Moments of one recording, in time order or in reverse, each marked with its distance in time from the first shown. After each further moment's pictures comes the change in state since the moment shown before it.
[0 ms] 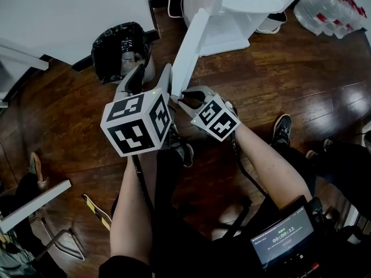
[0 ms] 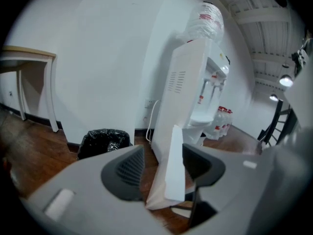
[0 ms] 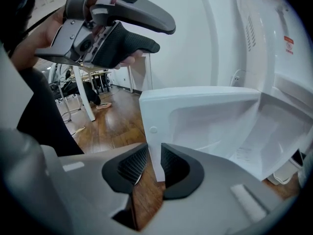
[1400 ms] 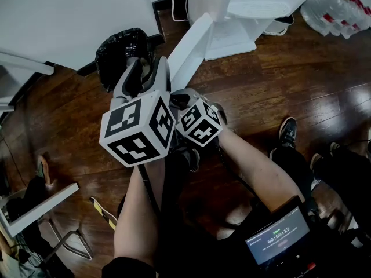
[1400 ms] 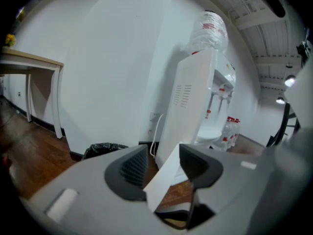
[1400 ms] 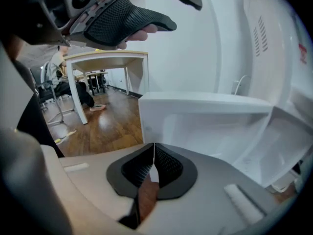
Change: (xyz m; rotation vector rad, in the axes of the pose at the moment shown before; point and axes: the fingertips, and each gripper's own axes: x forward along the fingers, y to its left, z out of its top) left arm 0.009 0.008 0.048 -0.021 -0.136 0.066; right arm 0.040 -0.005 0.044 -0.034 -0.013 -0.059
